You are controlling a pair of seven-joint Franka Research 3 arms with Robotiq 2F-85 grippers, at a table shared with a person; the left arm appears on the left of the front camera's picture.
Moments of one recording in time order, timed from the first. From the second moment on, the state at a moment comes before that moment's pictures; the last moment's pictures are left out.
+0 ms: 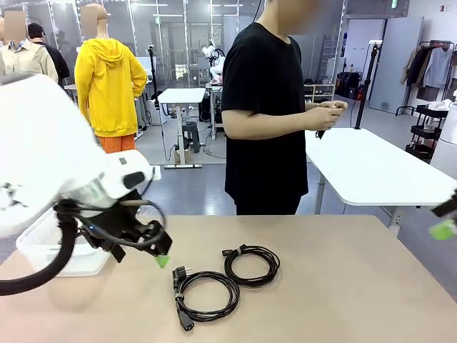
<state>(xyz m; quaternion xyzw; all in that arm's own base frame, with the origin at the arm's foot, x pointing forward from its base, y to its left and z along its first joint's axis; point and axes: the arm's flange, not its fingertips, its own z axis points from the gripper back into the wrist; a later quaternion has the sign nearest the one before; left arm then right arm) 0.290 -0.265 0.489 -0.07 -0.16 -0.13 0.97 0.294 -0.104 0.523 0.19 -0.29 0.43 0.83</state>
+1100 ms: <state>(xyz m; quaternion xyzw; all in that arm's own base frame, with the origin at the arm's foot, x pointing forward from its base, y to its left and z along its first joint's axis) 0.347 -0.312 0.379 -0.03 -0.17 0.07 0.98 0.276 -0.155 0.504 0.20 -0.33 0.41 0.83</state>
